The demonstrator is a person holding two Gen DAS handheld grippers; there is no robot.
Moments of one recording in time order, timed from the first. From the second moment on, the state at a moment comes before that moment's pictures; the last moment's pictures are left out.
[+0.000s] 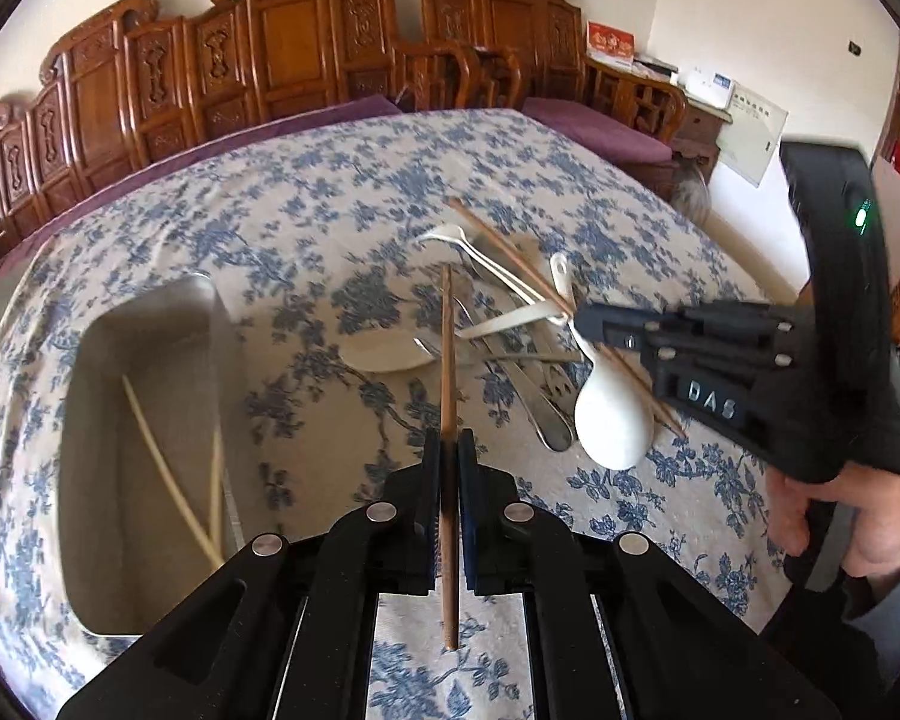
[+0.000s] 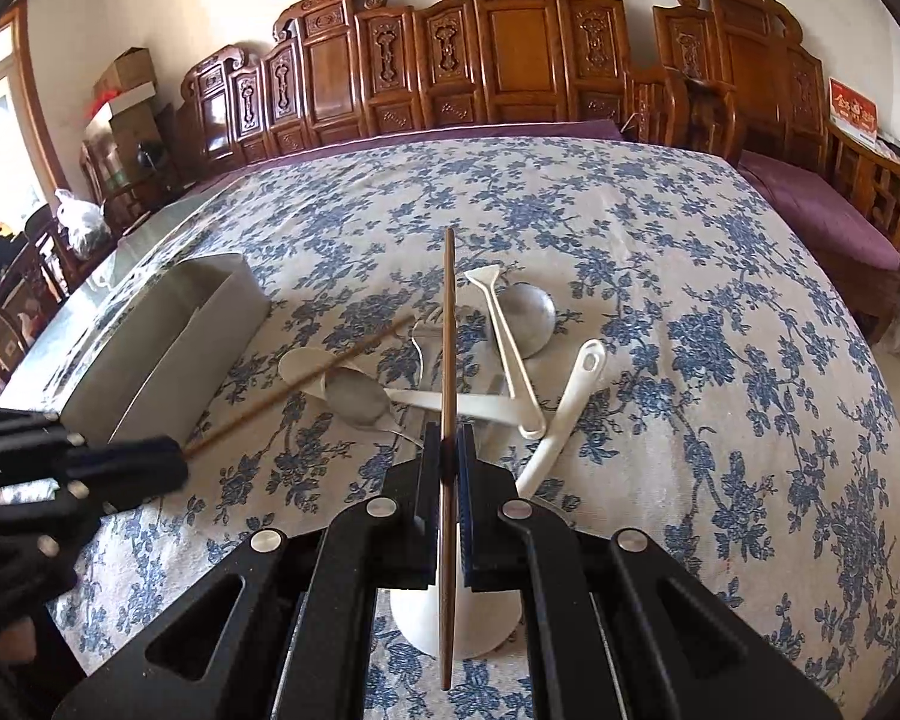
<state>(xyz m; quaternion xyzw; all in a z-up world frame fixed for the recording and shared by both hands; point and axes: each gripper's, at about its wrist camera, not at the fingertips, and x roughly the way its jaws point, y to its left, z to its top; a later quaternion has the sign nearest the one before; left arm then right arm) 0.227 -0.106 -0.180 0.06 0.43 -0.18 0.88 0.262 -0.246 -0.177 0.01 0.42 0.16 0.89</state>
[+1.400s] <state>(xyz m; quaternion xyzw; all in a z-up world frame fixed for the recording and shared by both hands) 0.252 0.050 -0.198 -0.01 0.45 -0.05 0.89 0.229 -0.185 -0.163 -0.02 0.41 0.23 0.88</state>
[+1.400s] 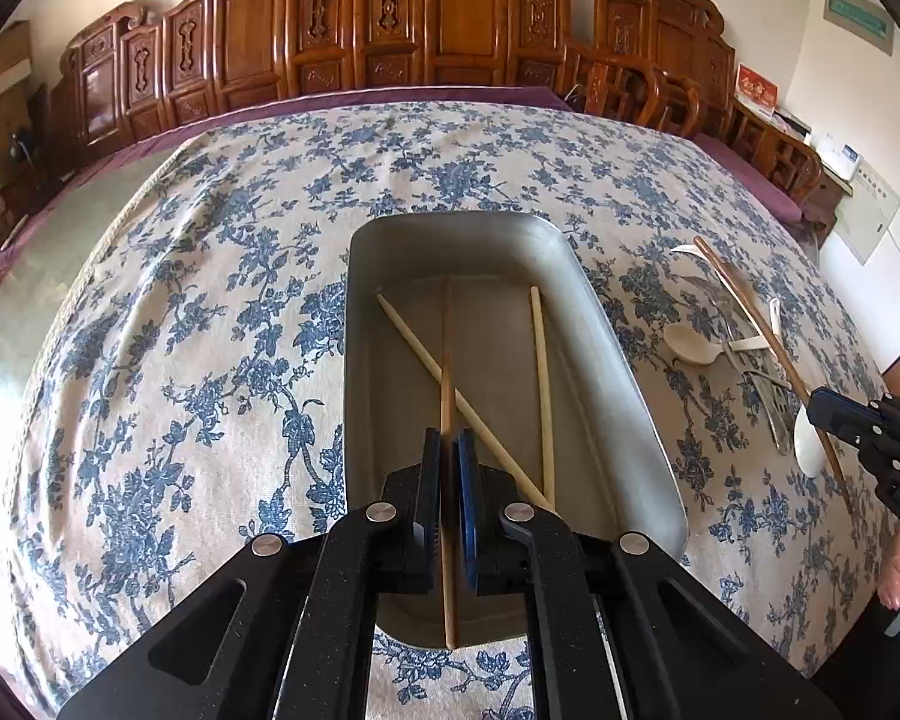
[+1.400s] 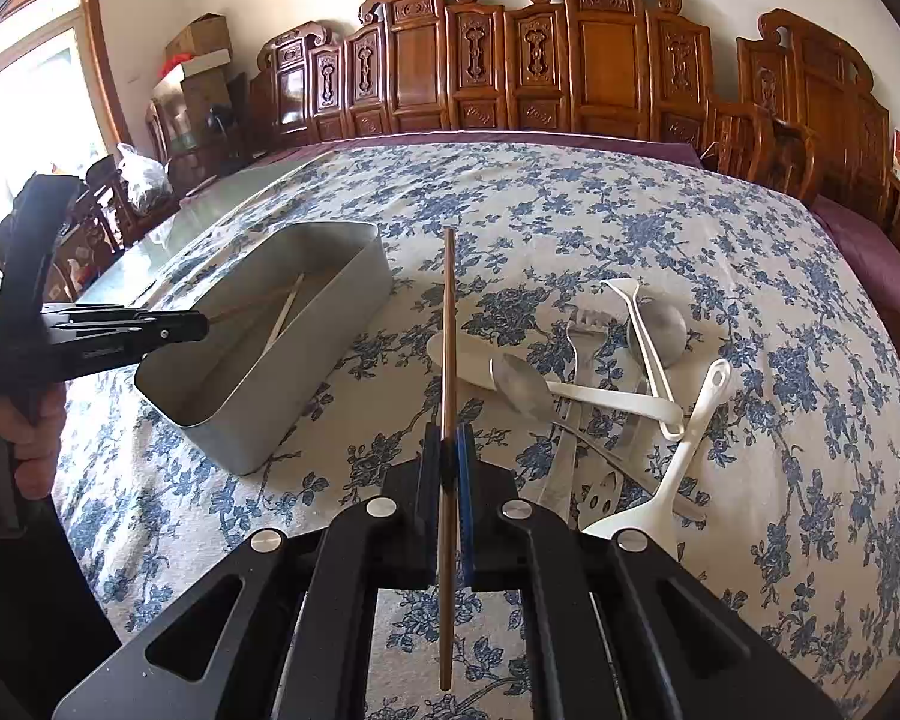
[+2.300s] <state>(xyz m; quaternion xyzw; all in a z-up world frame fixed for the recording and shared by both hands) 0.245 0.089 -0.170 -0.02 0.42 -0.03 0.91 0.261 -0.075 -0.136 0.03 0.42 0.30 0.86</state>
